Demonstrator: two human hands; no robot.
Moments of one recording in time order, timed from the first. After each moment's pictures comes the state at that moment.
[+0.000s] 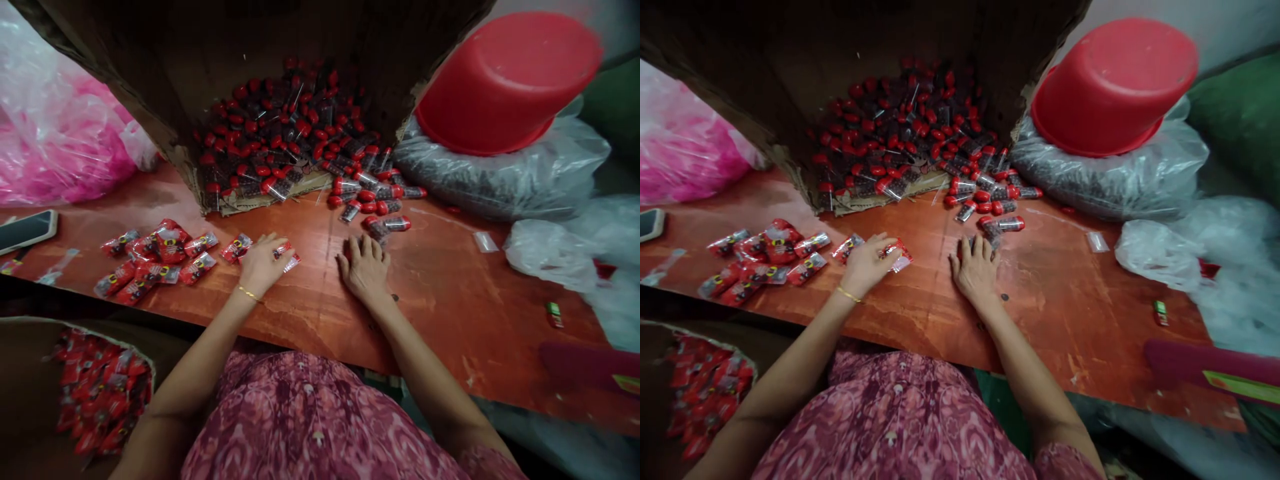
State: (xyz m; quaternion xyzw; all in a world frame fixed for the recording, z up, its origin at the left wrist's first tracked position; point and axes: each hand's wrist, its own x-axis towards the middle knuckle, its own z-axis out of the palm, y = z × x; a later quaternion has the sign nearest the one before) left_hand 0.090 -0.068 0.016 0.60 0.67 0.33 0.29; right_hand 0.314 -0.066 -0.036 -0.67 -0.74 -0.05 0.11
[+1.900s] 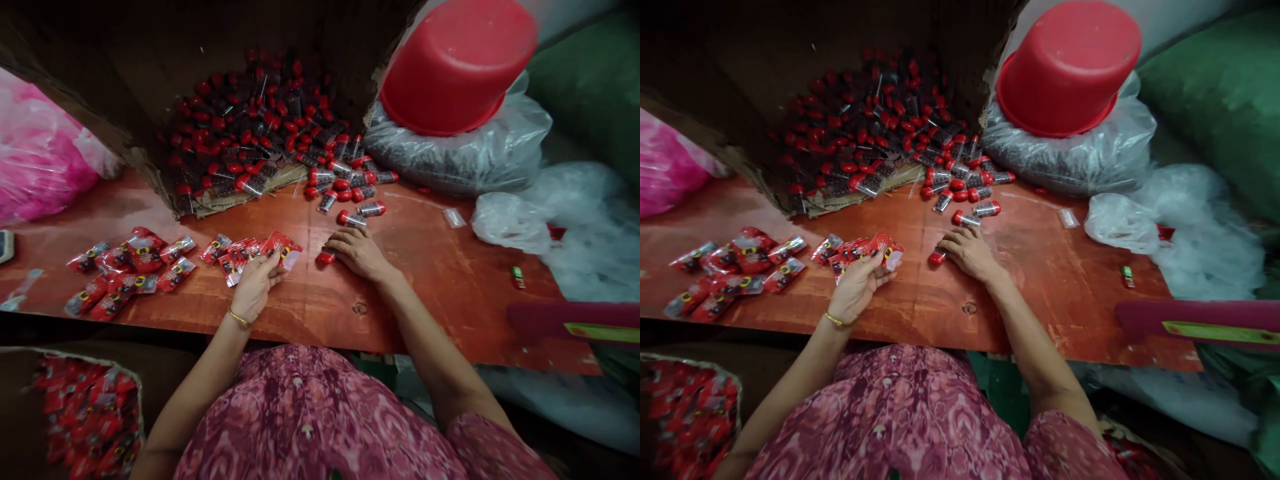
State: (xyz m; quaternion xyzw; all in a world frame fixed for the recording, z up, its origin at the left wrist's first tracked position) left_hand 0.130 -0.100 0.029 0.18 0.53 0.48 0.68; right_hand 0.366 -0.047 -0.015 -0.45 -0.89 0.06 0.12
